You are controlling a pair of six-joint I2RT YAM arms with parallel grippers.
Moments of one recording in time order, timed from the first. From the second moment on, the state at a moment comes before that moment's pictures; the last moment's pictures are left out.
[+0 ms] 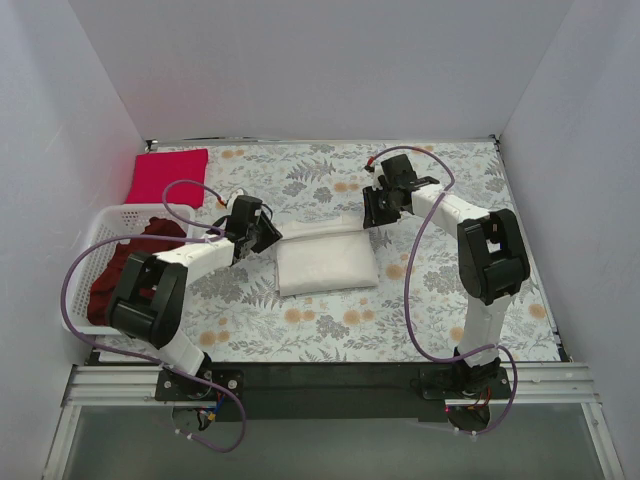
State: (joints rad) left arm -0.37 1.62 0.84 0.00 -0.07 -0.89; right arm 0.39 1.93 1.39 -0.45 -0.25 0.12
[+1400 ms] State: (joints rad) left arm -0.30 1.93 0.93 0.40 0.25 -0.87; right arm 0.20 2.23 1.39 0.12 -0.98 0.47
